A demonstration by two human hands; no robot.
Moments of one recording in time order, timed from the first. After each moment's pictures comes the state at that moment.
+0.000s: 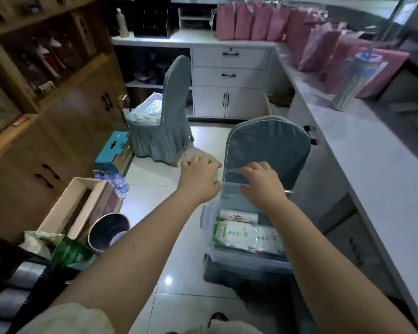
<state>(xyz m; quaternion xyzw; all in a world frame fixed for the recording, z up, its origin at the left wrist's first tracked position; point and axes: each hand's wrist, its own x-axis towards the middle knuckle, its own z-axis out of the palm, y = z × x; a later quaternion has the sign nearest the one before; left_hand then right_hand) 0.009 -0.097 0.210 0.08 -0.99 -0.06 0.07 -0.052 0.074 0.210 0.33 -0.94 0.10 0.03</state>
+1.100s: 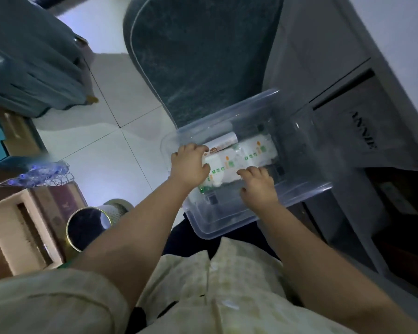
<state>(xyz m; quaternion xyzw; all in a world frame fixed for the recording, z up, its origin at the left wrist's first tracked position) -0.181 -0.091 -0.047 -0.06 -0.95 -0.17 -0.25 -0.102 0.103 -0.056 -0.03 -0.94 0.19 -0.27</state>
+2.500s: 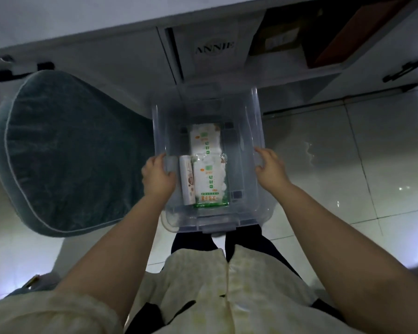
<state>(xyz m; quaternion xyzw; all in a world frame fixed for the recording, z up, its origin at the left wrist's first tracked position) -0.325 -0.059 -0.057 -0.42 -0.85 -0.11 -0.29 -0.033 0.018 -0.064 -0.66 -0.64 0.39 0.05</state>
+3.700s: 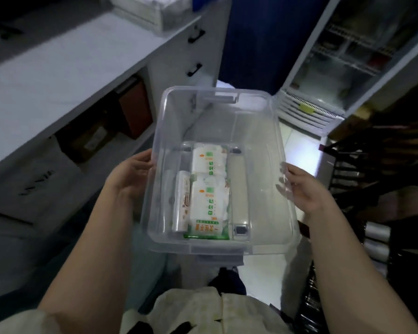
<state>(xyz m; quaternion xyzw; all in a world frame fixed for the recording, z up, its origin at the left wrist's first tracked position) -0.015 0.105 0.111 -0.32 -0.34 -0.17 -0.87 0.297 -0.169 0.127 -0.62 -0.01 0.47 0.63</state>
